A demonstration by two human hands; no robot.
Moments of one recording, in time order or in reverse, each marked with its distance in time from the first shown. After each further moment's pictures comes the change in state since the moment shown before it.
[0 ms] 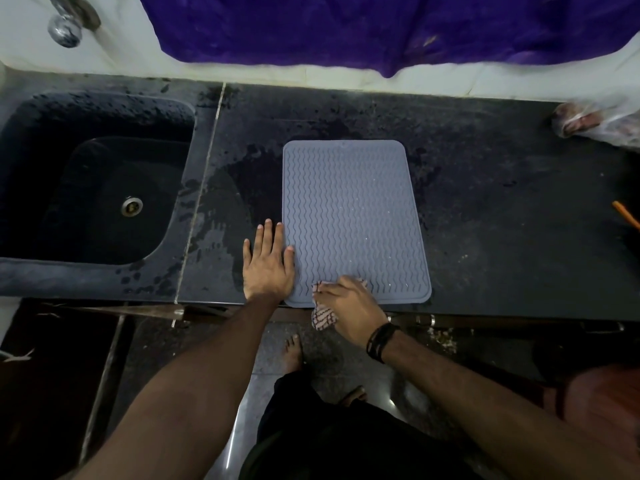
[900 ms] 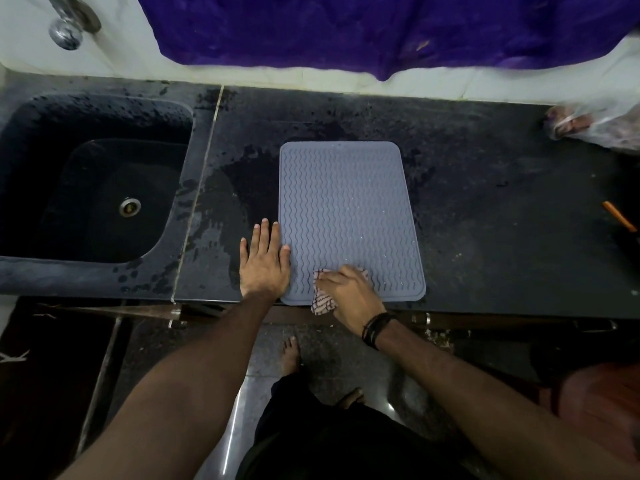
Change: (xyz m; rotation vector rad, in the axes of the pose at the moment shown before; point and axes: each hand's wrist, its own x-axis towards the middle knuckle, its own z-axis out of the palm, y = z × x) left_hand 0.001 0.000 -0.002 0.027 -0.029 -0.001; right_hand 0.006 0.008 -0.002 -0.041 0.043 0.075
